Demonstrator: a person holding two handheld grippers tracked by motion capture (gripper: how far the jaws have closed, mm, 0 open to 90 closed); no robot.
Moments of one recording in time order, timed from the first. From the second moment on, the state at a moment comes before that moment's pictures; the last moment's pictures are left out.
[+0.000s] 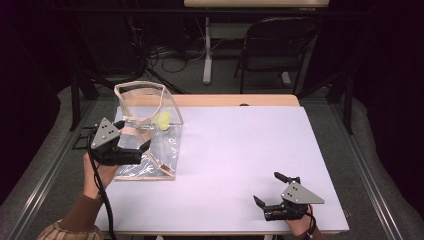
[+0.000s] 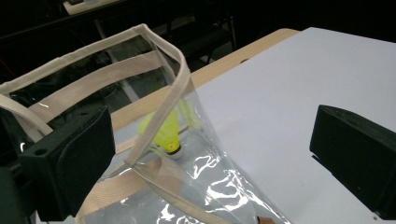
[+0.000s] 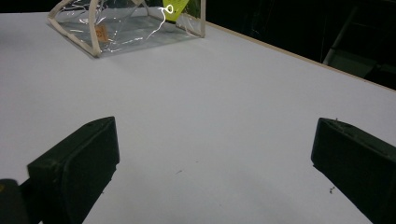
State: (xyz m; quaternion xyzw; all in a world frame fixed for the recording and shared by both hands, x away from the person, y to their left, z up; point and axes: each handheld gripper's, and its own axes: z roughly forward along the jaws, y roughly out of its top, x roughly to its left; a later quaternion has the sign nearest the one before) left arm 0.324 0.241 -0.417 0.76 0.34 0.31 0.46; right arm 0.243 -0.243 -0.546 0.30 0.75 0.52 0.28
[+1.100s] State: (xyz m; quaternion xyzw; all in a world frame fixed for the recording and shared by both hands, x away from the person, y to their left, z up) left arm 0.292 0.231 -0.491 0.76 0.33 0.27 0.49; right arm 0.243 -0.242 -0.547 0.30 0.75 0.52 0.28
